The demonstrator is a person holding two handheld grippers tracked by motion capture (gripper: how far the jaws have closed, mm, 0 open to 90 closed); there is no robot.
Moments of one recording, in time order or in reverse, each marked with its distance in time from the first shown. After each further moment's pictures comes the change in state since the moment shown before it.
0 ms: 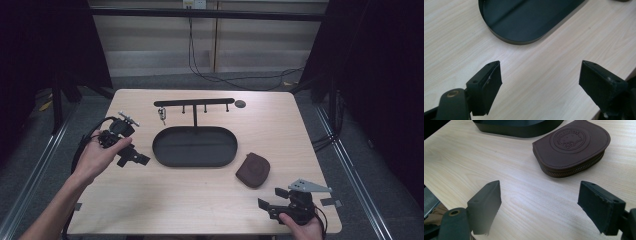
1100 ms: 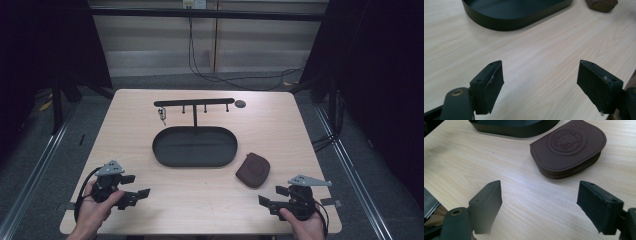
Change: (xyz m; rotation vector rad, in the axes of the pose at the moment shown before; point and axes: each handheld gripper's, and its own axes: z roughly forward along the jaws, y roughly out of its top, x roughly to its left) left arm -0.034 -0.119 0.046 -0.367 -0.026 -0.027; right arm 0.000 0.014 -0.002 0.044 -0.012 0.028
